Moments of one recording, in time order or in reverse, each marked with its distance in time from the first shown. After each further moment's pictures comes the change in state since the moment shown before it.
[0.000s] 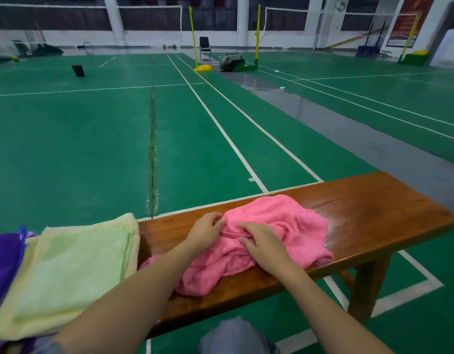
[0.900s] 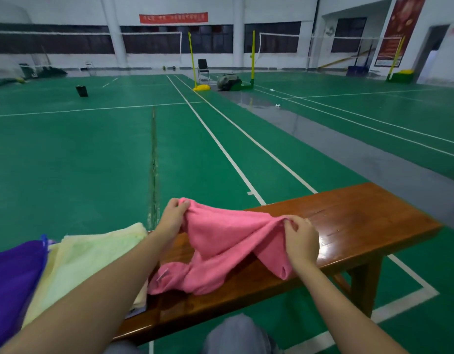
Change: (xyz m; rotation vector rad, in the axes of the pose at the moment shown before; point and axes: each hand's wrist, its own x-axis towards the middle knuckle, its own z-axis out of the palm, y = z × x) left_hand -0.017 0.003 -0.082 -0.711 0.283 -0.170; right_hand -0.021 -0.002 -0.055 0.223 0.566 0.445
